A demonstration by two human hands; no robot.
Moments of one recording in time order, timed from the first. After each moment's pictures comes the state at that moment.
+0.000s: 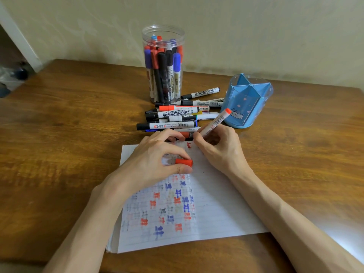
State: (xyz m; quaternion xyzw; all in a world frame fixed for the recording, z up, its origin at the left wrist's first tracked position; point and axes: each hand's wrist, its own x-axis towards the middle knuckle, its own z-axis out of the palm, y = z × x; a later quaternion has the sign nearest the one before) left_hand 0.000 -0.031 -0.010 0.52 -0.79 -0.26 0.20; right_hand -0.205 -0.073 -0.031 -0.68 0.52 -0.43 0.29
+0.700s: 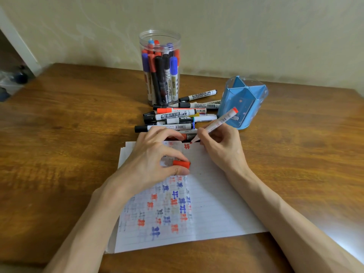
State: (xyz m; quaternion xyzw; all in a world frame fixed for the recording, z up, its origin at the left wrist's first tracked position) left_hand -0.002 -0.033 -0.016 0.50 -0.82 -0.15 0.23; right_hand -0.208 -0.071 -0.027 -0.62 0.52 -0.47 0.35
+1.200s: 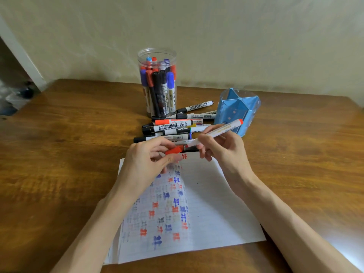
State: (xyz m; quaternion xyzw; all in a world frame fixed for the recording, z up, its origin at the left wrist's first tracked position) left_hand -0.013 -0.028 -0.005 0.55 -0.68 -0.25 0.41; right_hand -0.220 -0.057 0.000 -0.54 0.42 -0.53 0.51
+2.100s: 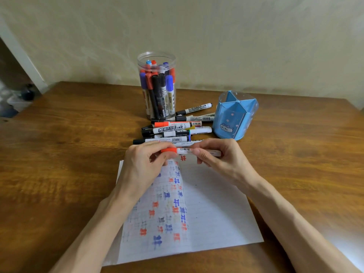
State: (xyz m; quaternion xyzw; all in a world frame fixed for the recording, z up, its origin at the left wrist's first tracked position) left_hand -0.013 -0.029 -0.008 0.53 -0.70 -0.15 0.45; right_hand -0.243 -0.067 -0.012 -0.73 0.40 -0.38 0.41
